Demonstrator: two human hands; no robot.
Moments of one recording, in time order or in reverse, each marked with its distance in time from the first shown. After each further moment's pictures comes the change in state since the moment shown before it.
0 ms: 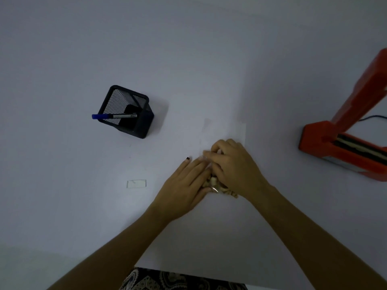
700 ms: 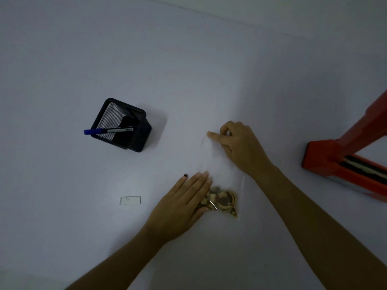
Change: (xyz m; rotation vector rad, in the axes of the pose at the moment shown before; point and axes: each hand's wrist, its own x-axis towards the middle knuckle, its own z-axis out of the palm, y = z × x) left_hand -0.004 -0.004 0.004 0.078 -0.174 -0.050; right_hand 0.059 0.066 -0.001 -0.099 0.020 -0.028
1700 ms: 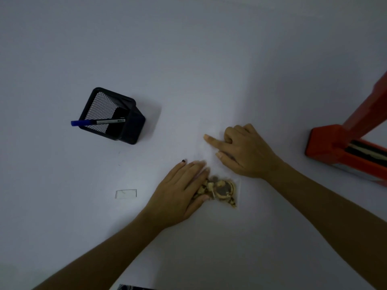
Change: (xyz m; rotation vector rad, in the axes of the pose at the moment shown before) left_hand 0.012 -0.001 -0.011 -0.079 0.105 0.016; right_hand -0.034 0.009 0.000 -0.117 -0.055 -0.265
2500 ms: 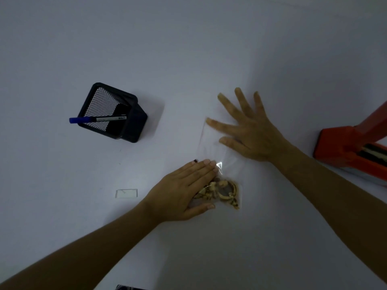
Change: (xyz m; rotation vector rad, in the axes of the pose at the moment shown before) left_hand 0.011 -0.015 0.000 -0.081 -0.088 0.124; right_hand 0.025 0.031 -0.003 -0.135 -0.222 0.062
